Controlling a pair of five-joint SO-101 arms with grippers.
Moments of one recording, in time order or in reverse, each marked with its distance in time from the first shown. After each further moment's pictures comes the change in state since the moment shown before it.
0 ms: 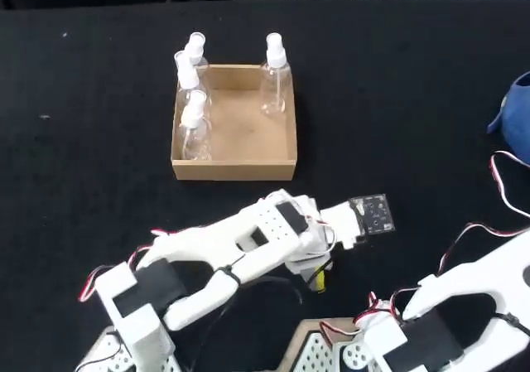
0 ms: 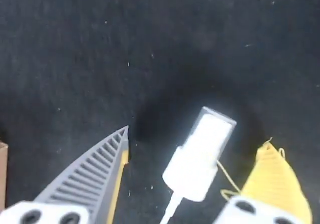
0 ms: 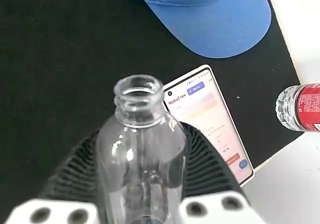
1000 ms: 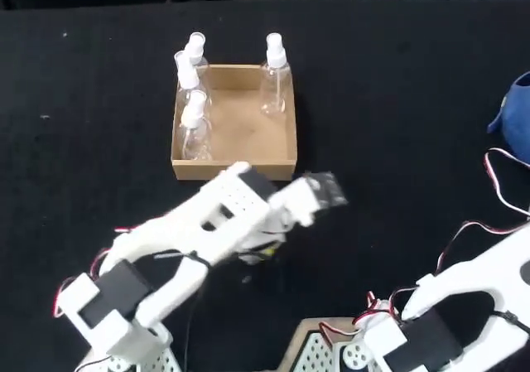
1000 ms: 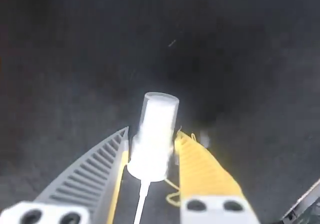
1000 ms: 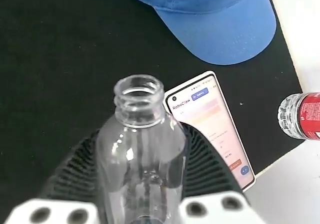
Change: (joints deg) left arm -13.0 -10.5 2.1 30.3 0.3; right arm -1.6 0.0 0.0 0.0 0.0
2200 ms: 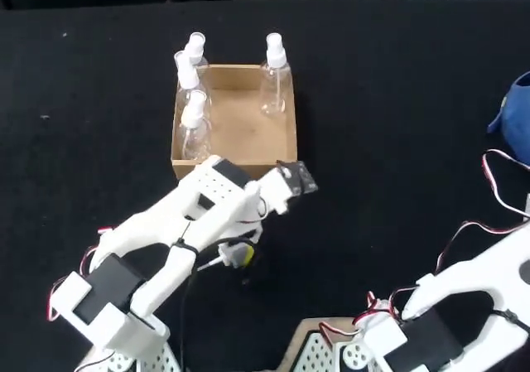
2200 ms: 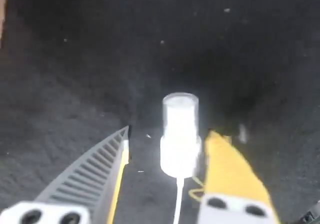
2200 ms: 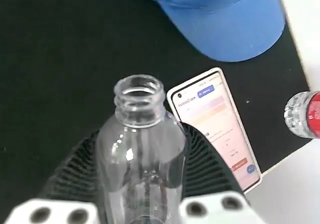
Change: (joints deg) left arm -6.2 -0.2 4.9 -3.5 -1.8; right arm -0.2 0.0 1.7 0.0 0.0
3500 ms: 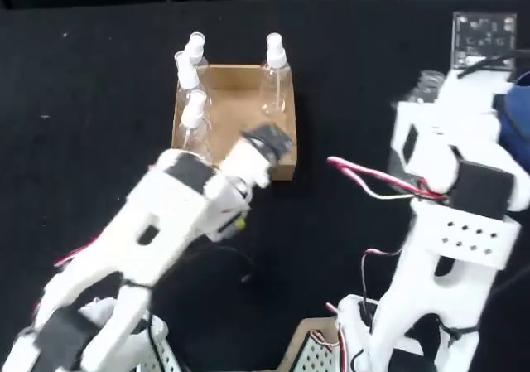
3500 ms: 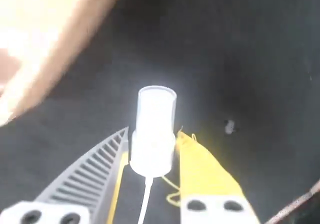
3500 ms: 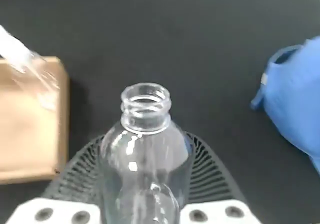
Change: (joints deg) left arm -6.7 -24.9 -1.9 9.9 10.3; right arm -46.2 -15.6 -10.5 9.7 -33.8
